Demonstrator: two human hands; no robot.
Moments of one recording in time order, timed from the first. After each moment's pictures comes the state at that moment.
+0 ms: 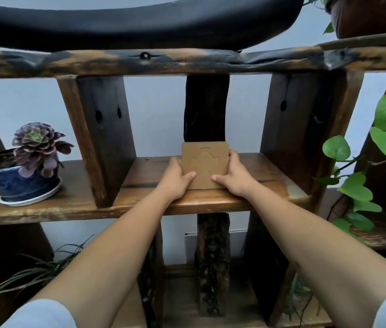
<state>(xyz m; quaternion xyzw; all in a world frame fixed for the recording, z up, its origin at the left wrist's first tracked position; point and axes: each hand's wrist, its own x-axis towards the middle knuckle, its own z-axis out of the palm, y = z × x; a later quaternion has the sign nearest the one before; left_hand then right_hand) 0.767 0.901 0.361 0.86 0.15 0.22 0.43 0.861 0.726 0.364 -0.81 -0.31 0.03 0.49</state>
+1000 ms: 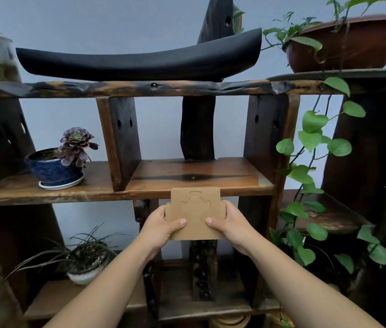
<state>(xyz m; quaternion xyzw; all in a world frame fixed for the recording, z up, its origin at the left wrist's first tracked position) 0.577 0.821 0.301 0.75 0.12 0.17 0.63 0.678 0.629 0.306 -0.71 -0.28 0.15 0.62</state>
